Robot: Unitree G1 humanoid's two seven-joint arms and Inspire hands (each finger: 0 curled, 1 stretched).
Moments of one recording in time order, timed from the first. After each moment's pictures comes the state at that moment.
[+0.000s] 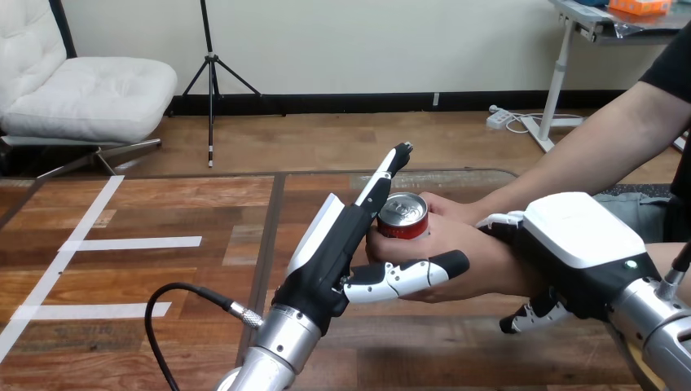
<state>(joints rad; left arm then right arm) -0.06 0.03 -0.27 0.13 0.25 -0.36 -0.14 -0.03 -0.71 0.12 -0.07 -0.79 -0.19 0.17</state>
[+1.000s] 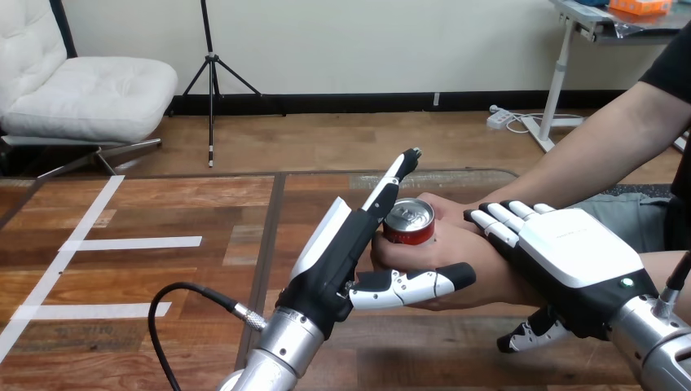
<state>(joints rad) -0.05 0.04 -0.28 0.13 0.26 -0.37 -0.14 0.04 -0.71 0.12 -0.12 -0.84 -0.18 0.17</state>
